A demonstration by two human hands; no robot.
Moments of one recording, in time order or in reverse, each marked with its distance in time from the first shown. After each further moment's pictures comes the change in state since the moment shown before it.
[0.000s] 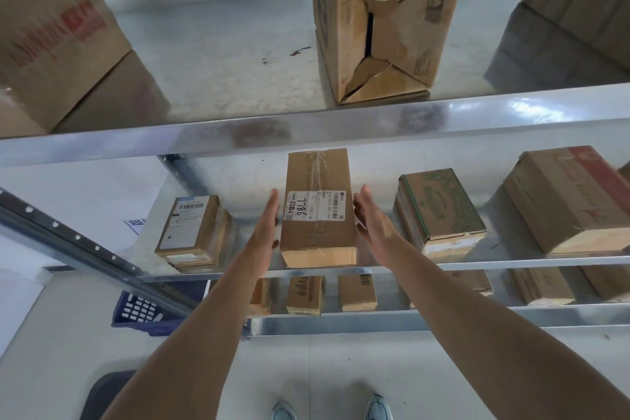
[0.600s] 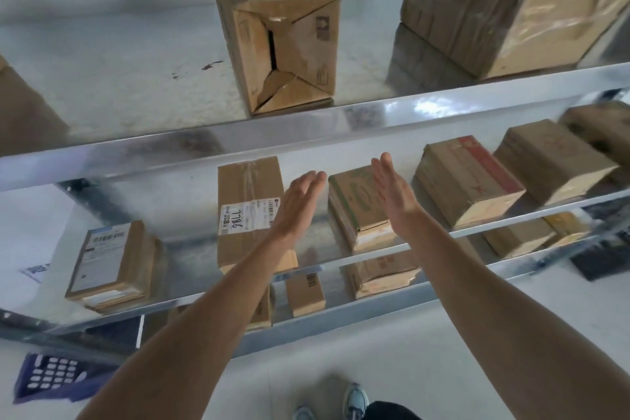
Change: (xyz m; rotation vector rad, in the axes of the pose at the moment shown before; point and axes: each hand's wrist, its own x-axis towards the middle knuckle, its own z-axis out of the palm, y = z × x) left_hand -0.013 0.044 0.136 0.445 -0.275 0.454; right_hand -0.059 -0.062 -0.116 -0.064 0.373 -0.161
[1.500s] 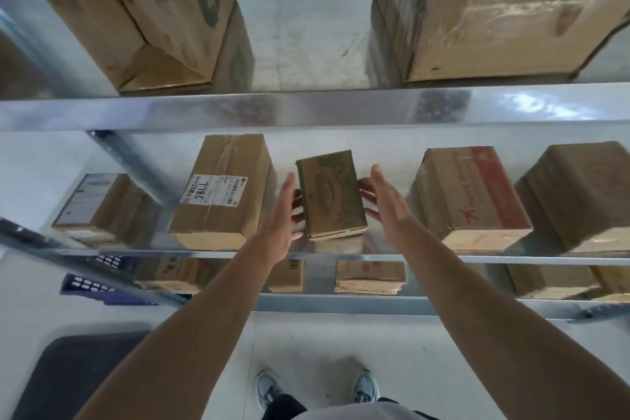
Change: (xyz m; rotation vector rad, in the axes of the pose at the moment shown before) left_hand 0.026 0.003 0.110 -0.576 0.228 -0.557; right_hand 0.052 0.023 -0.092 -0.080 -0.334 0.109
